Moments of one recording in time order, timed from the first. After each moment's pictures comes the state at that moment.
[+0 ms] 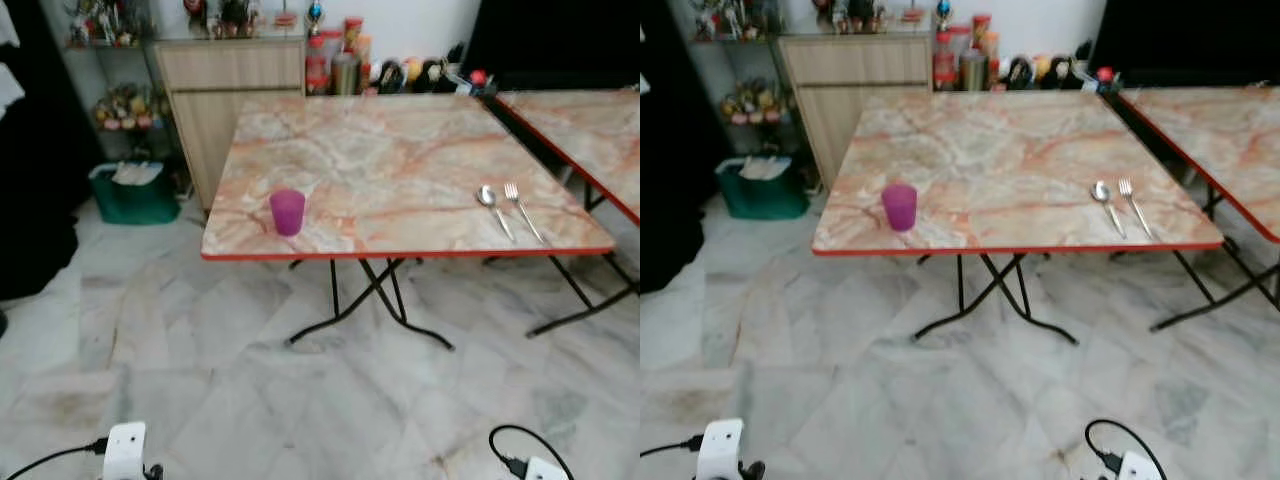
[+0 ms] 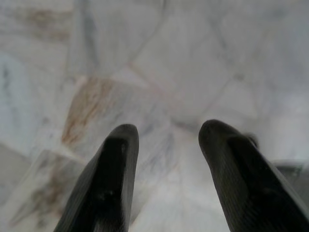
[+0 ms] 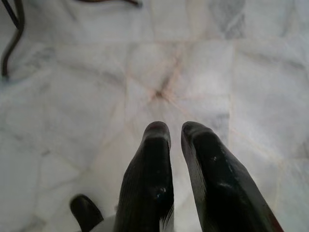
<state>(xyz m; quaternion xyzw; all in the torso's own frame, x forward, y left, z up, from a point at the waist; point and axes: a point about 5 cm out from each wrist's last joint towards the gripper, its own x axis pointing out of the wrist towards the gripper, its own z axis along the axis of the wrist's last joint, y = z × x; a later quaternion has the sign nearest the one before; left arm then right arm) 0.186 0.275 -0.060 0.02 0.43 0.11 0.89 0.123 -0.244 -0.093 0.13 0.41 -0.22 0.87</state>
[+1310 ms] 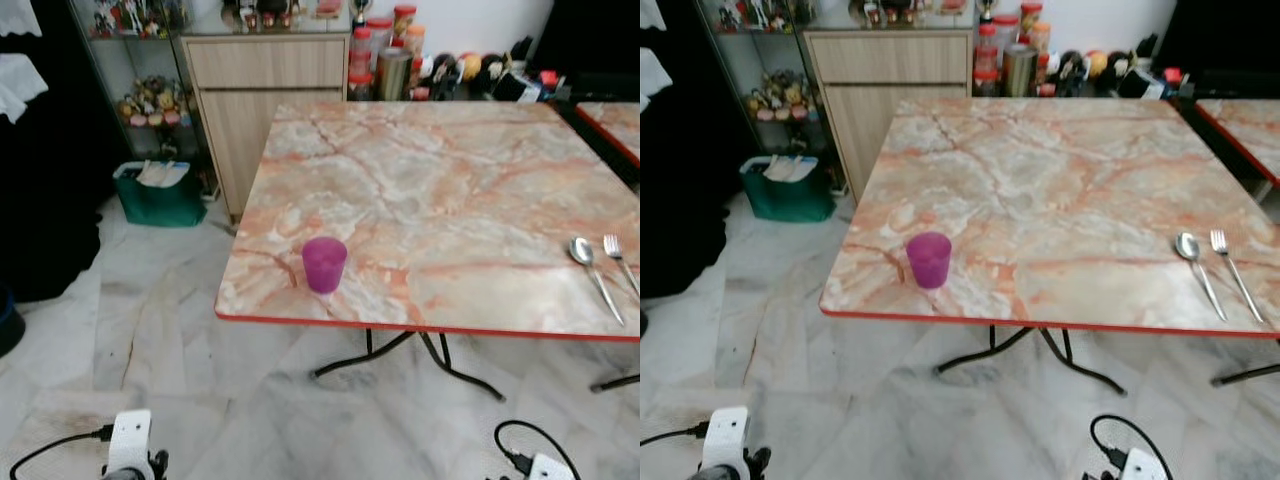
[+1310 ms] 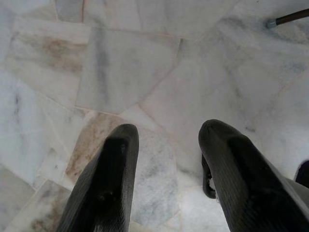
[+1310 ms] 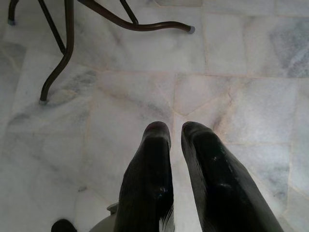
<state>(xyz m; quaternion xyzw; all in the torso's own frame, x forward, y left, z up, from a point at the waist) 0.190 0.270 -0.060 0.02 0.43 0.10 0.90 0.134 -0.247 -0.088 0.13 0.40 -0.23 0.88</state>
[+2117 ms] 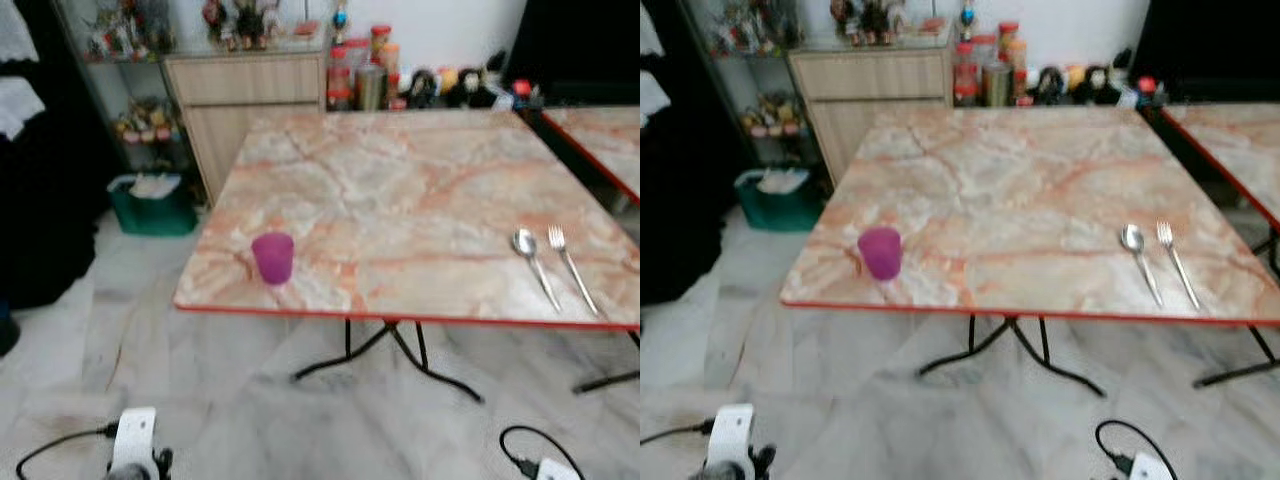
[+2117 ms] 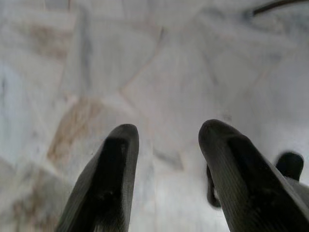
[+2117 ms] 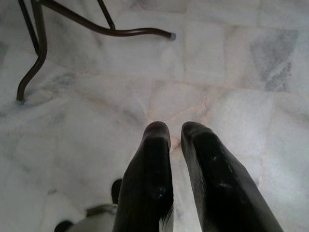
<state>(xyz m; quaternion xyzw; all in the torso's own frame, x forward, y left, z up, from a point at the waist) 0.193 0.270 -0.059 0.02 0.43 0.10 0.90 0.132 -0.245 -0.089 0.13 0.40 -0.22 0.88</state>
